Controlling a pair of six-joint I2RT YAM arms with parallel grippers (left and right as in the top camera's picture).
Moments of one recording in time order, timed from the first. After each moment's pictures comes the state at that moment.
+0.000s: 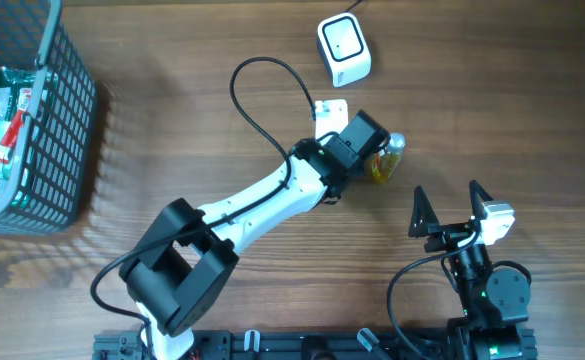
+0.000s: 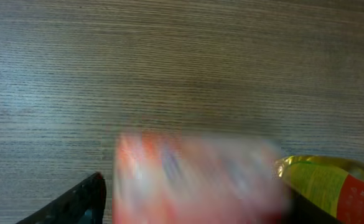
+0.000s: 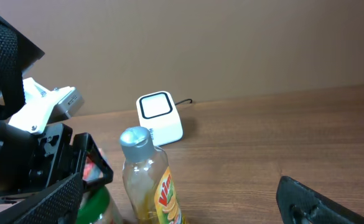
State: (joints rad) left arm -0.83 1.91 1.35 -0.49 -0.38 -0.78; right arm 0.11 0.02 0.01 0.00 -0.06 0.19
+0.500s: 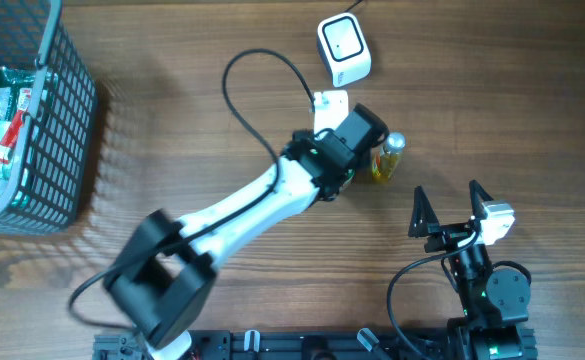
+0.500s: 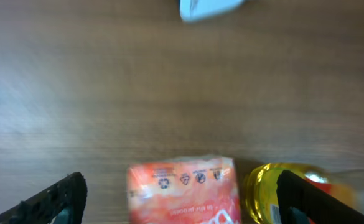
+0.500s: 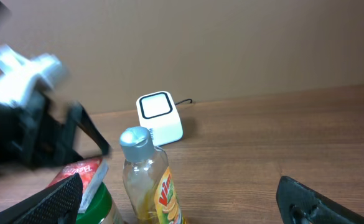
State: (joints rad) left arm -0.82 1.83 1.35 -0.48 -0.40 -0.71; right arm 0.11 0.02 0.01 0.00 -0.06 0.19
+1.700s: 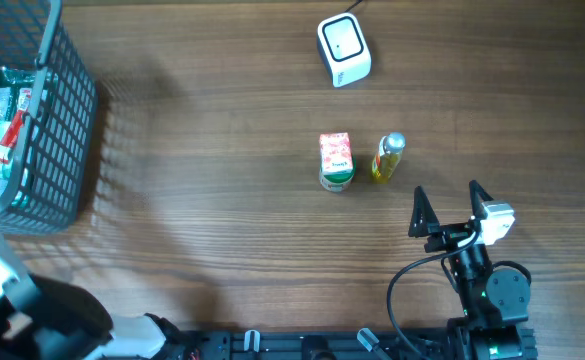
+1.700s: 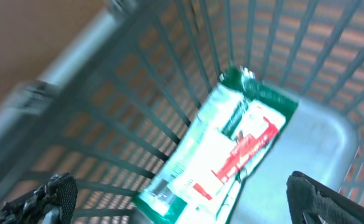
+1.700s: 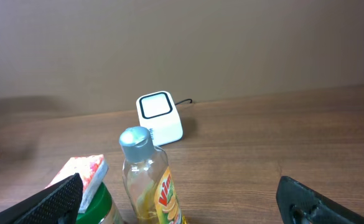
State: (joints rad) left arm 0.72 1.65 1.58 -0.60 -0.05 0.29; right arm 0.11 0.02 0.01 0.00 -0.06 0.19
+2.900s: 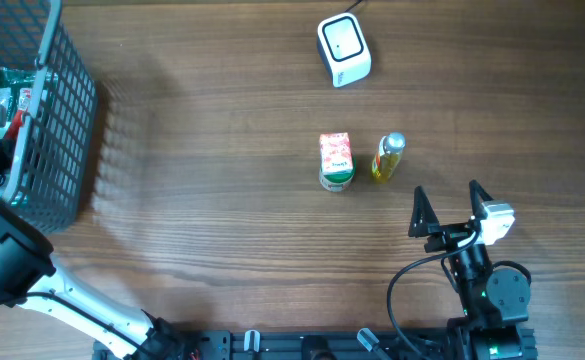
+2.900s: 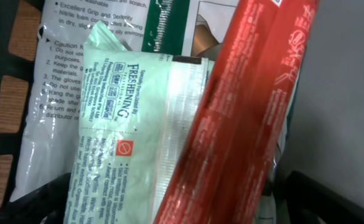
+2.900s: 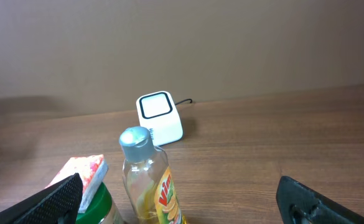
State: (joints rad) left arm 0.81 2.17 1.58 -0.48 0.27 0.69; right arm 0.11 0.02 0.01 0.00 -0.06 0.19
